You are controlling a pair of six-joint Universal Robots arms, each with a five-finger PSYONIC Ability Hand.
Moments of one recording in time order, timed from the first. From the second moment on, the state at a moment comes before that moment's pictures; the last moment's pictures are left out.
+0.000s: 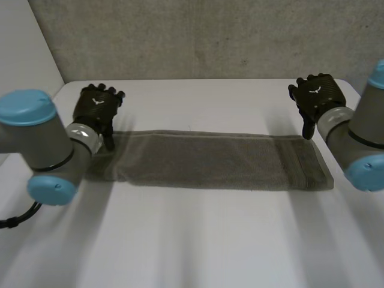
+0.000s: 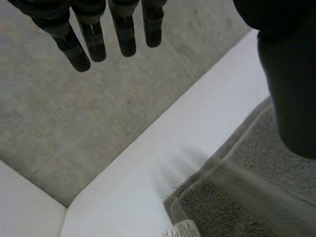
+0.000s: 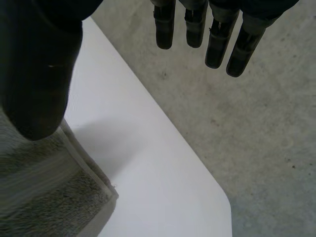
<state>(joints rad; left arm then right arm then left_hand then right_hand) 4.40 -2.12 -1.38 3.43 -1.55 3.60 1.84 -1.05 1.26 -0.06 1.53 2.53 0.27 0.26 0.24 0.26 0.22 0.23 0.24 0.24 0.25 0.06</state>
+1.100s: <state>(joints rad) 4.41 -1.83 -1.86 3.72 -1.56 3.45 1.54 -1.16 1.48 -0.26 1.61 2.21 0.27 0.26 0.24 0.26 0.22 1.31 1.31 1.34 1.34 1.16</state>
